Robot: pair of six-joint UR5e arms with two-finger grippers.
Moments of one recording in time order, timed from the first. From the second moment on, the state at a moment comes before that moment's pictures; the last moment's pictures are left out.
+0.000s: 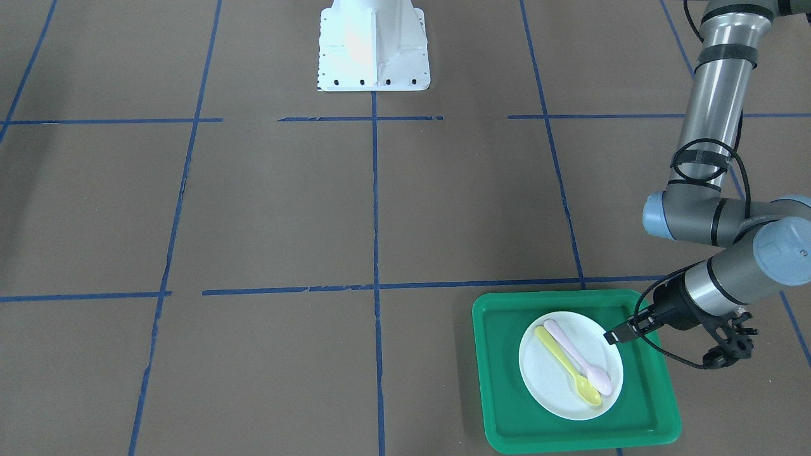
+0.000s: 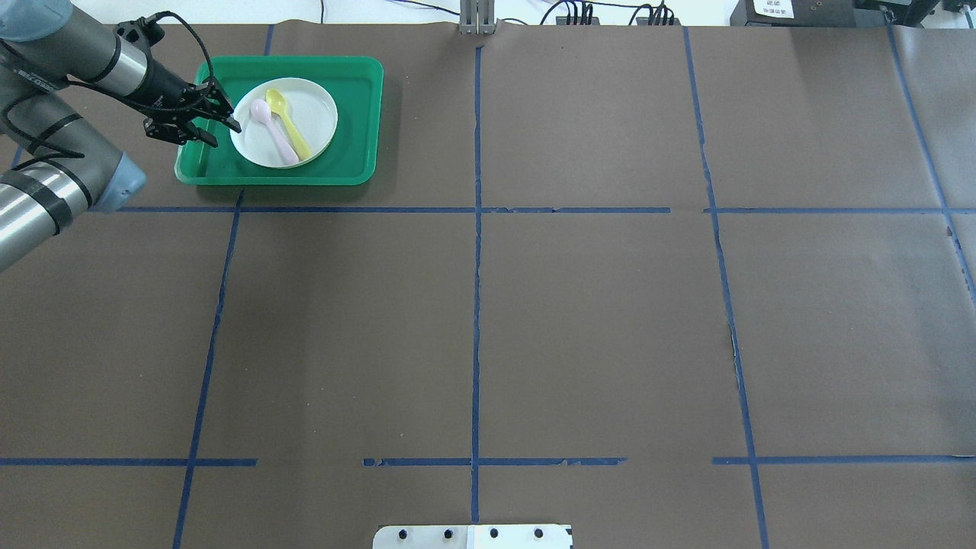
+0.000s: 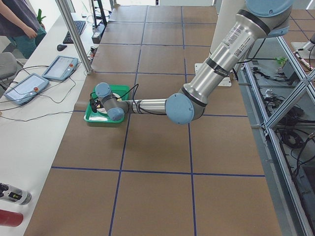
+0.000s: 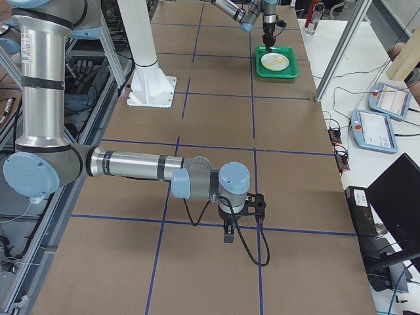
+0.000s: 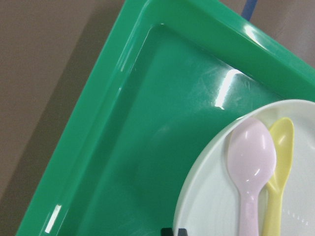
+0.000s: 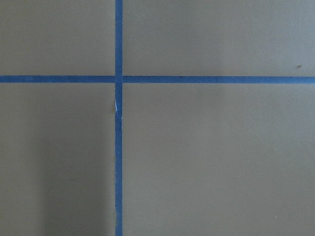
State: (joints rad) left arm -1.07 -2.23 -0.83 -2.54 -2.35 -1.35; right arm 1.58 -1.65 1.61 -1.51 2.28 0.03
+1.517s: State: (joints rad) left arm -1.32 -1.99 -1.48 -1.83 -2.35 -0.52; right arm 1.58 -1.65 1.61 -1.51 2.28 0.03
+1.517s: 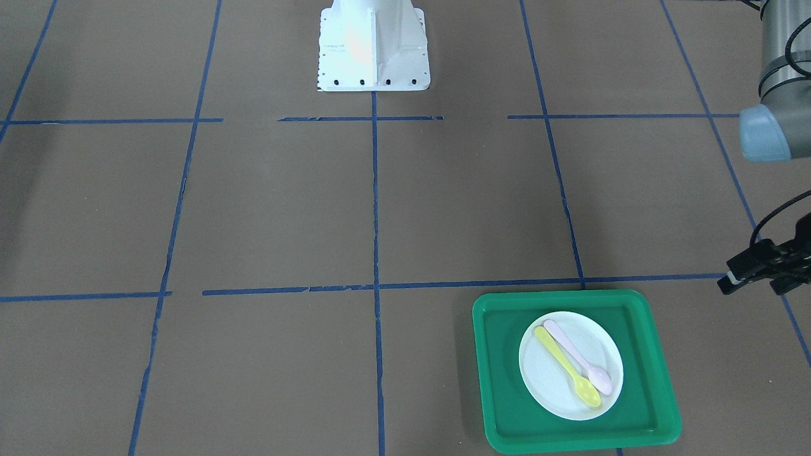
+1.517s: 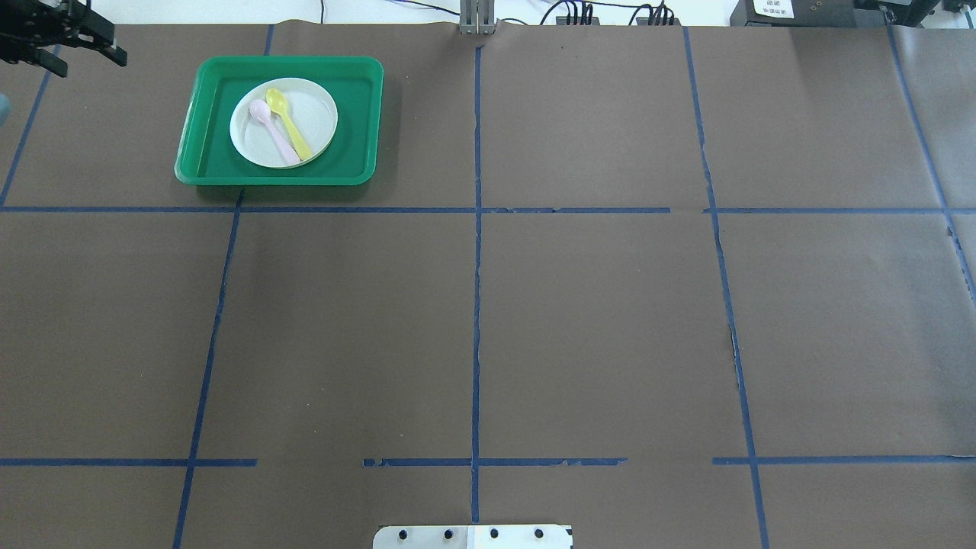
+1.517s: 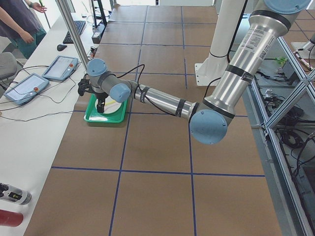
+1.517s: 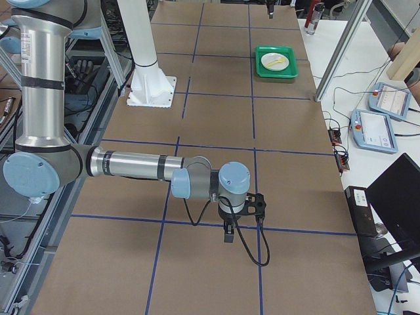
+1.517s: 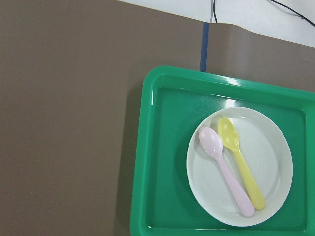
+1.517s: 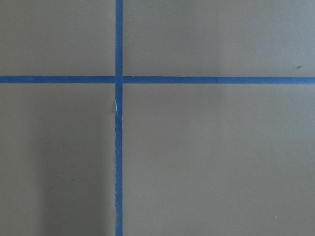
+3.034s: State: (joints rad) left arm -1.59 -1.53 -1.59 -1.61 -2.33 0.12; right arm 1.58 -1.65 1.61 -1.51 2.28 0.03
